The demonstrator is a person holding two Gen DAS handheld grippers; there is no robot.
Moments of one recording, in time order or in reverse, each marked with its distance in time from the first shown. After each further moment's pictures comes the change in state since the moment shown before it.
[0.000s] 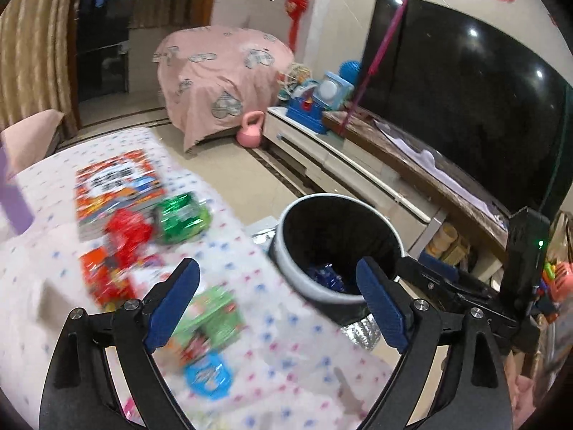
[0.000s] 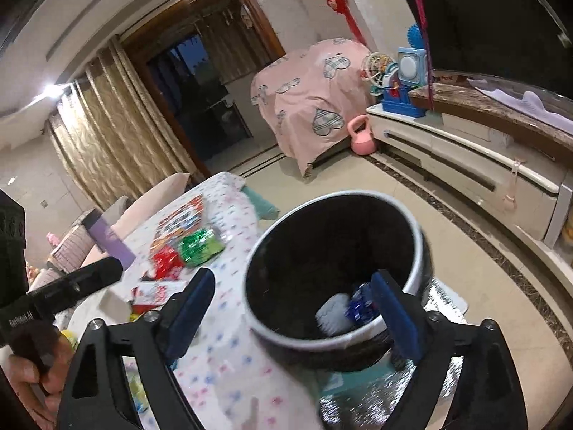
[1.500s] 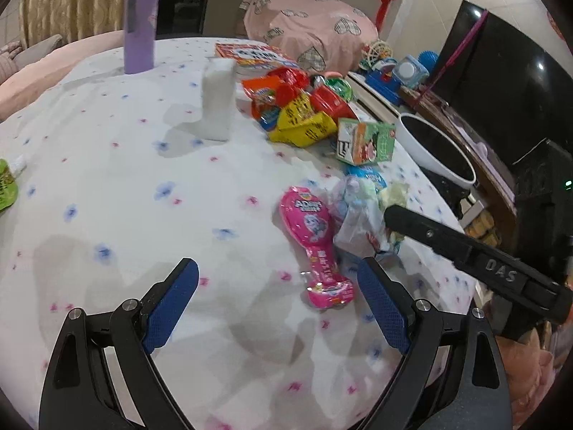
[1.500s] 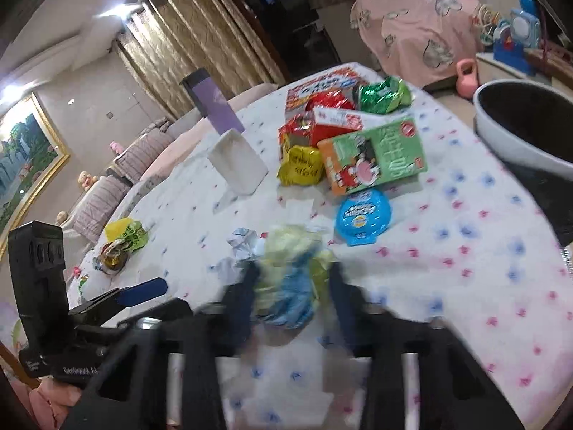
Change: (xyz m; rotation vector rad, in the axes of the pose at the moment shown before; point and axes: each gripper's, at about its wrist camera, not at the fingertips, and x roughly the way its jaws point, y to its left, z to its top) left arm -0.071 0.123 -0.171 -0.223 0.141 0.152; right arm 0.041 0.174 -0.144 -0.171 0.301 0.295
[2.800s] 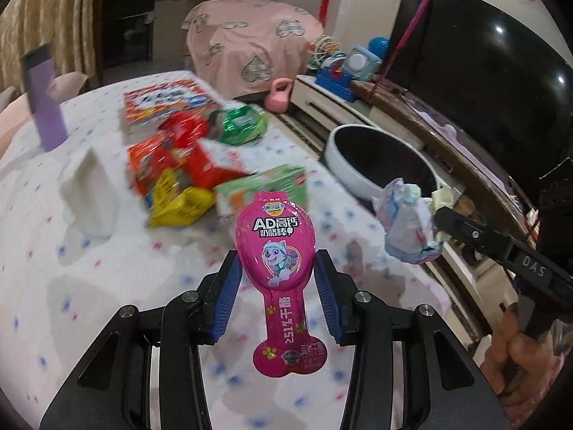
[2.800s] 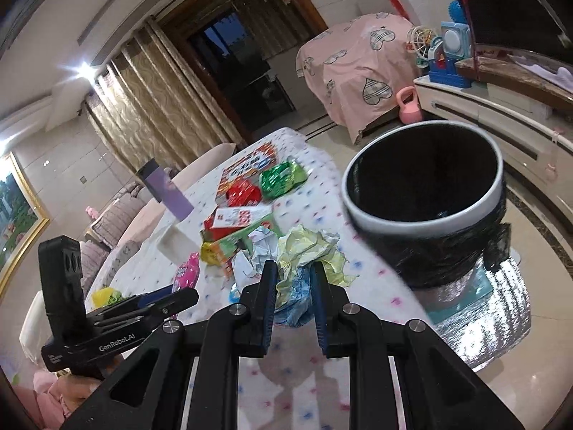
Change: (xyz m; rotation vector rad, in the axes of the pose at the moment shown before) left arm 0.029 -0.104 0.069 0.185 -0.044 -0.094; right arm -0.102 -0.096 0.030 0.138 -0.222 -0.128
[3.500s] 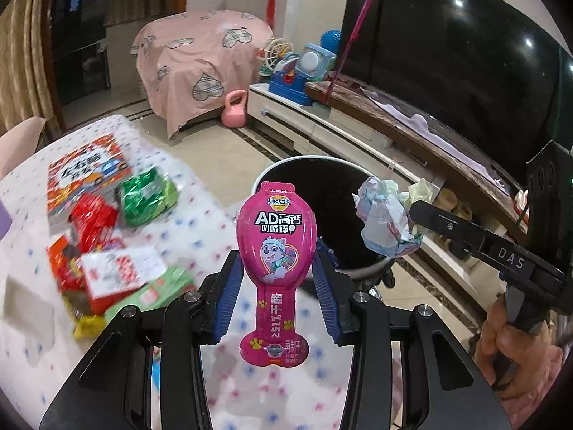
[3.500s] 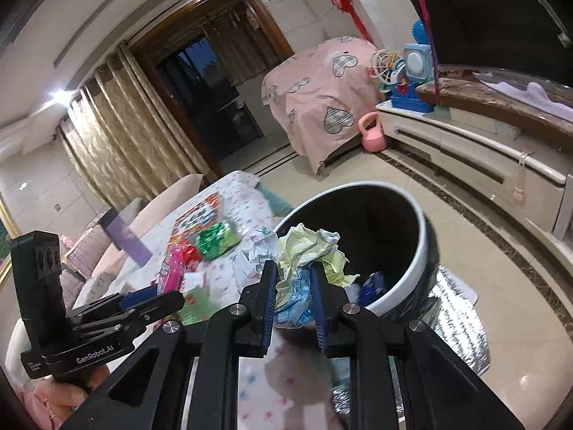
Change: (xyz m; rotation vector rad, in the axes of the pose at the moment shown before) left arm 0.058 -0.088 0.077 0.158 -0.009 -0.071; right arm -0.013 -0.072 0.064 0.039 -0.094 -0.116
